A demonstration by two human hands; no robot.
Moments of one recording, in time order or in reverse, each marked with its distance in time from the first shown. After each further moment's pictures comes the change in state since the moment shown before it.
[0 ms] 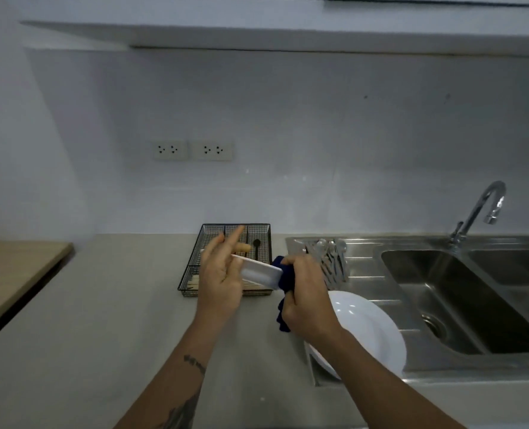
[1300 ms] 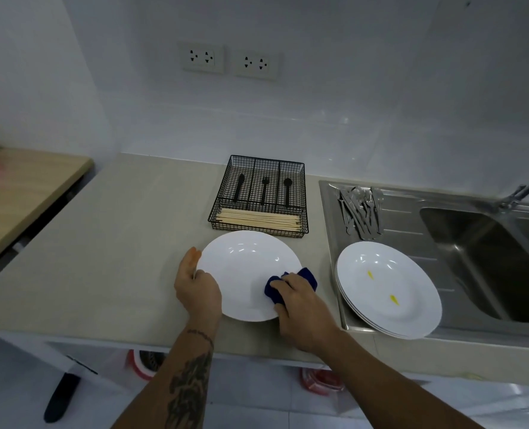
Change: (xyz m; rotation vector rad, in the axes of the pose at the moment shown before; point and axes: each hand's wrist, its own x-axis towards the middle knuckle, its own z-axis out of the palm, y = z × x) left_hand -0.079 -0.137 -0.040 -0.253 0.619 -0.828; right_hand -0.086 0.007 0.096 -0.285 -0.612 0.069
